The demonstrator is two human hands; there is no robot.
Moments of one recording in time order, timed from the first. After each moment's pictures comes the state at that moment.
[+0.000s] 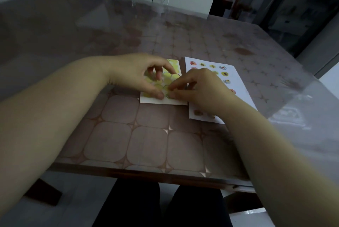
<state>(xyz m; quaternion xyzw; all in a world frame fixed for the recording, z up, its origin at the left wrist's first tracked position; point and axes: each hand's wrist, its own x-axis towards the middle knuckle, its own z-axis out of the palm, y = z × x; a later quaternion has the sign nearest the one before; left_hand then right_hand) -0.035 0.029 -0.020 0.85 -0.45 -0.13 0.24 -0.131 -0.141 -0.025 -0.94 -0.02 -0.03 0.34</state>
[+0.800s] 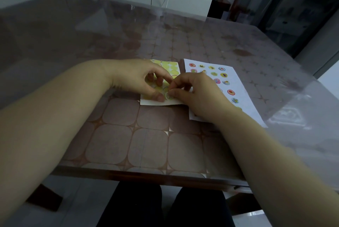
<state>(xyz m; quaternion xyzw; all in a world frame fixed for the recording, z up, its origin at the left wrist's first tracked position) -0.036 0.028 -0.020 0.84 -0.46 -0.19 0.21 -0.136 -0.132 -0.035 -0.93 -0.03 -0.08 0.34</state>
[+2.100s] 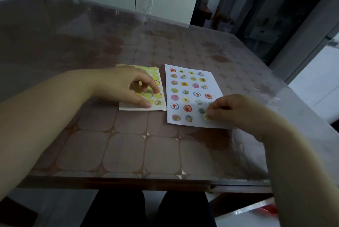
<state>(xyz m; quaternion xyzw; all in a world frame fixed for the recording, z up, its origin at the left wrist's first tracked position) -0.037 0.019 -0.023 0.84 -0.49 -0.11 0.19 -0.199 -0.209 -0.007 -0.92 0.17 0.04 0.36</state>
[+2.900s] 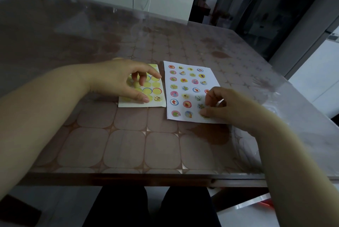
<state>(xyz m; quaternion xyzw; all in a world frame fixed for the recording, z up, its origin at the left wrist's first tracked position) -0.036 0.020 -0.023 0.84 -0.47 -0.11 0.23 -0.193 -0.217 -0.021 -0.94 0.12 0.02 0.31</state>
